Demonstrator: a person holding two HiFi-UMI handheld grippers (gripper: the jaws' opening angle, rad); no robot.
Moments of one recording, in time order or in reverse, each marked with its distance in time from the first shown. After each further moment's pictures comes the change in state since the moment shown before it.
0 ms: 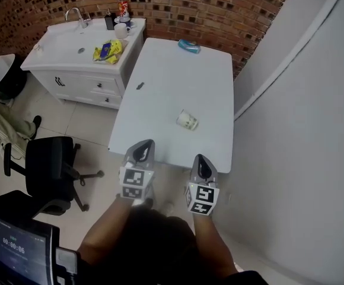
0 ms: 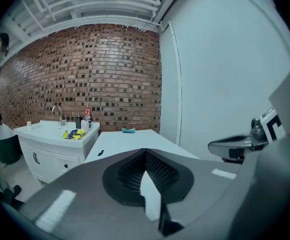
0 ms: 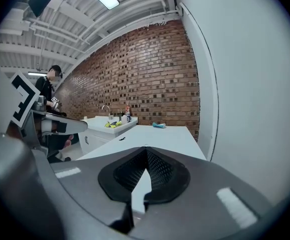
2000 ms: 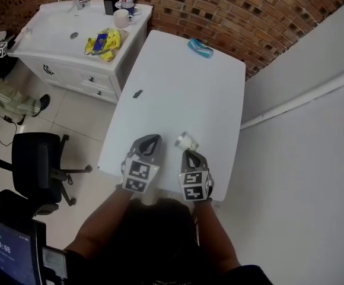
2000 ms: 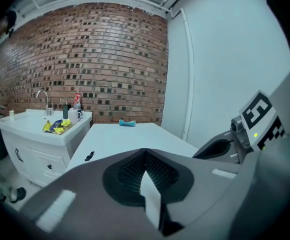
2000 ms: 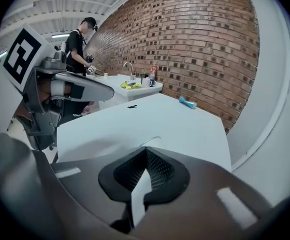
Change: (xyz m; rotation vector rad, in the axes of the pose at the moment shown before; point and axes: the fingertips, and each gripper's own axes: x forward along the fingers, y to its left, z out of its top) left arm 0.151 0.047 -0.009 -0.049 0.086 -0.085; right arm 0.177 0.021 -0.025 -0.367 0.411 0.237
